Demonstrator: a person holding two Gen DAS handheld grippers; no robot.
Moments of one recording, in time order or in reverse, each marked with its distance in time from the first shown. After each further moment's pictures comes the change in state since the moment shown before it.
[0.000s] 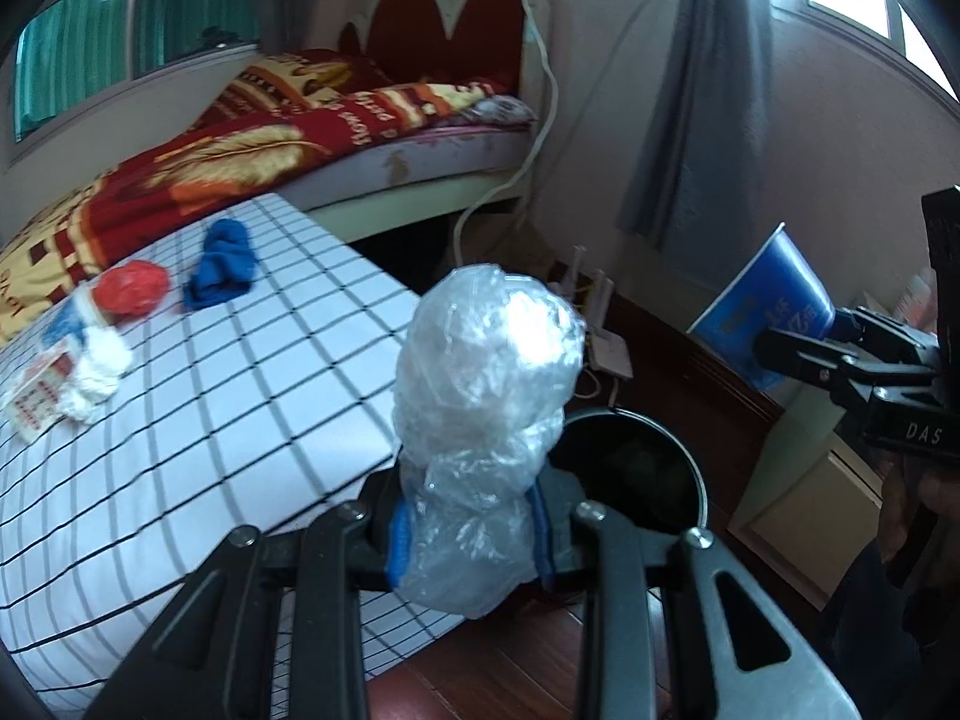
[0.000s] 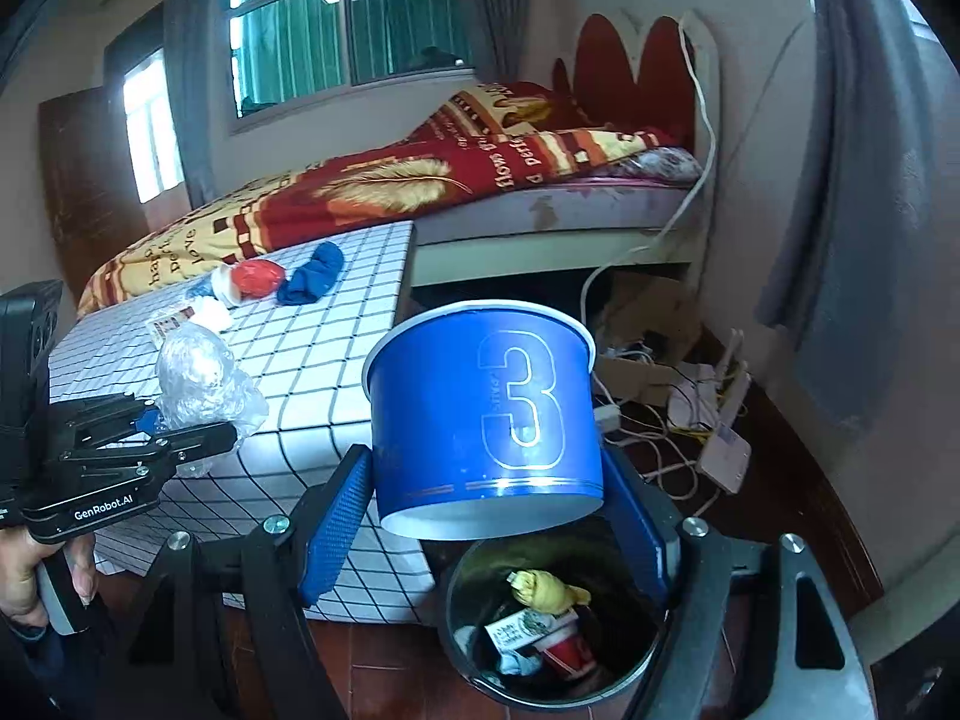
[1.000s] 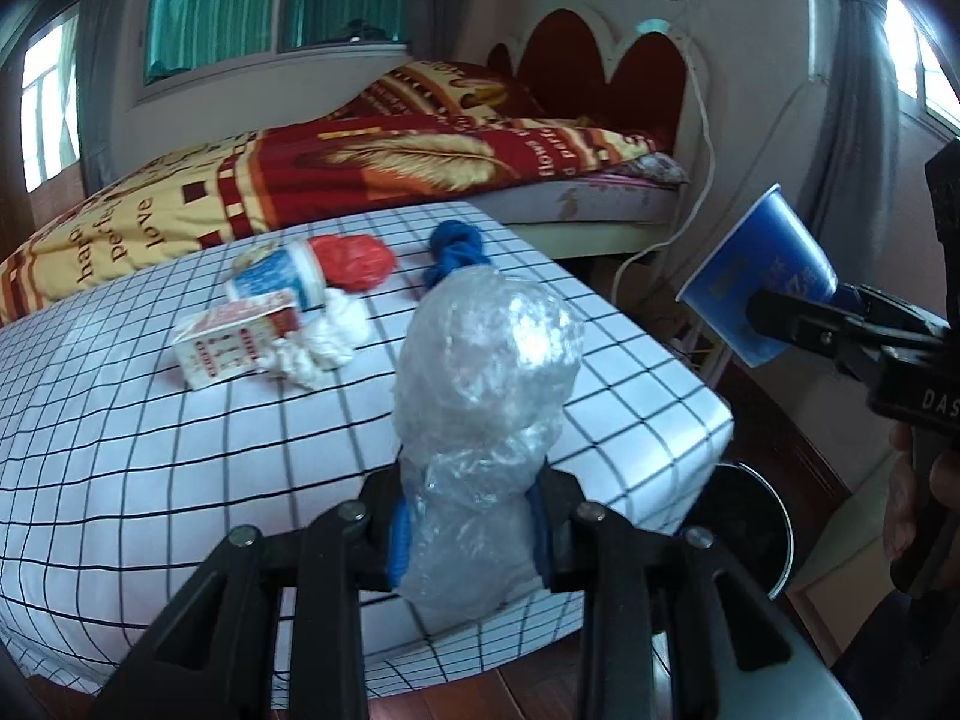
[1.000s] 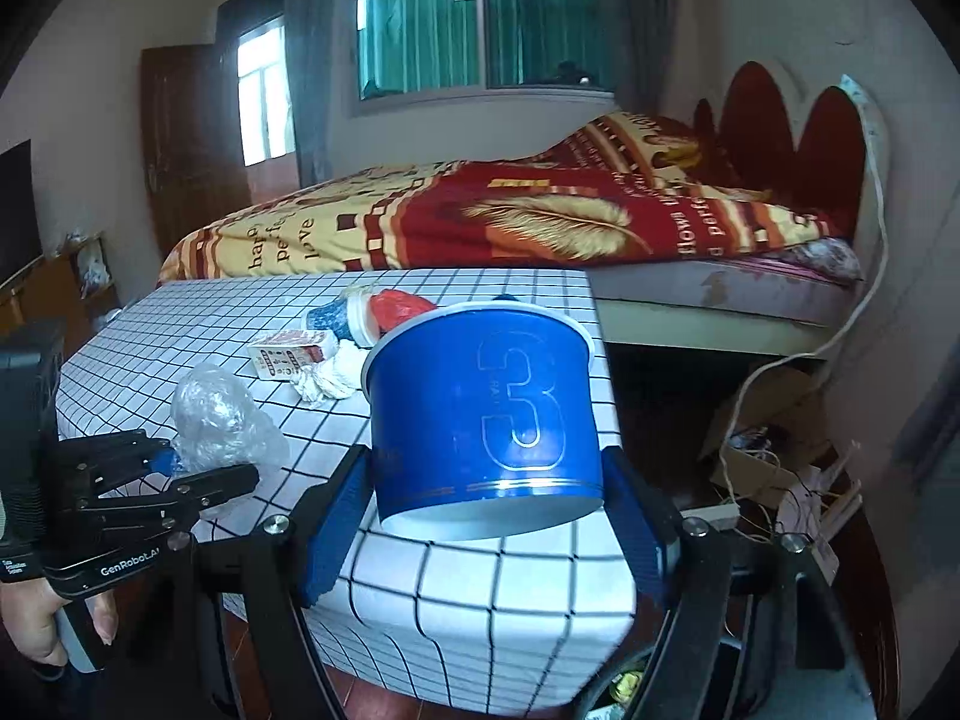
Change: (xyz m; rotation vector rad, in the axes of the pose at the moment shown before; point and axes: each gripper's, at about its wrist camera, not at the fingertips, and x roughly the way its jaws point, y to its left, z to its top) left arm -0.054 0.135 -0.014 -0.200 -0.072 0.213; right arm 0.060 0.157 0.084 -0.189 -0.047 0.210
